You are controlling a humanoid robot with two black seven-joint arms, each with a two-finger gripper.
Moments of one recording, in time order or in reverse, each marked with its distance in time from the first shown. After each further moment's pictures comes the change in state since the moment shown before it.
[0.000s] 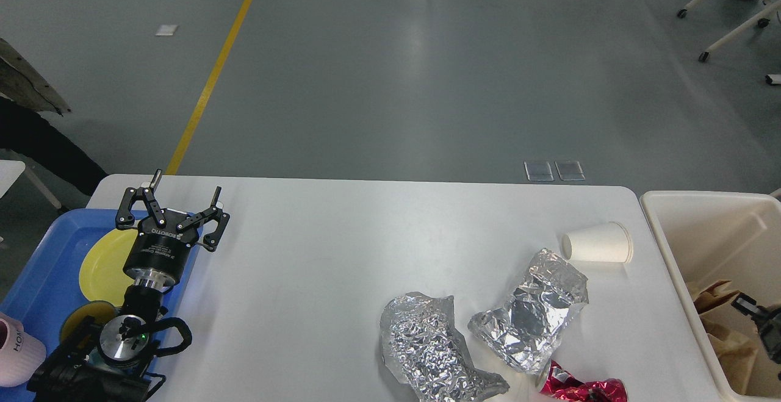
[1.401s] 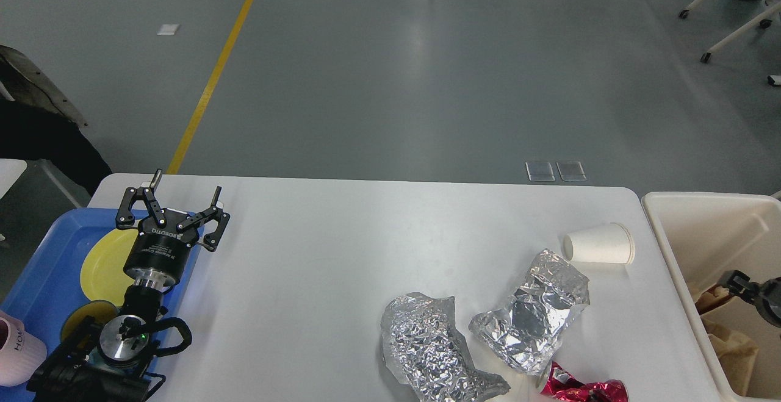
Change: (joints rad) left arm 0.000 0.000 0.000 0.000 0.000 0.000 0.000; right arm 0.377 -0.146 -0.015 0.441 -0.167 0.053 -0.093
